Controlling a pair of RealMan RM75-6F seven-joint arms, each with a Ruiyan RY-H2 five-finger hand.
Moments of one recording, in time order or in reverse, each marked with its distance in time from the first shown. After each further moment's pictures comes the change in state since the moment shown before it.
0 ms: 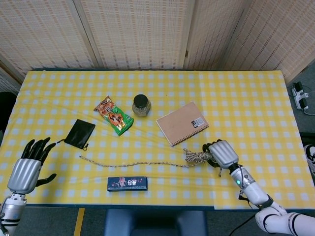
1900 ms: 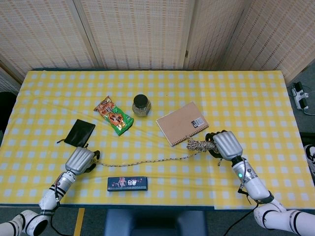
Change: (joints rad) left arm -0.307 -0.326 0.033 0.324 -0.118 -0.411 0.065; right arm 0.009 0.024 0.057 -0.068 0.109 0.033 -0.041
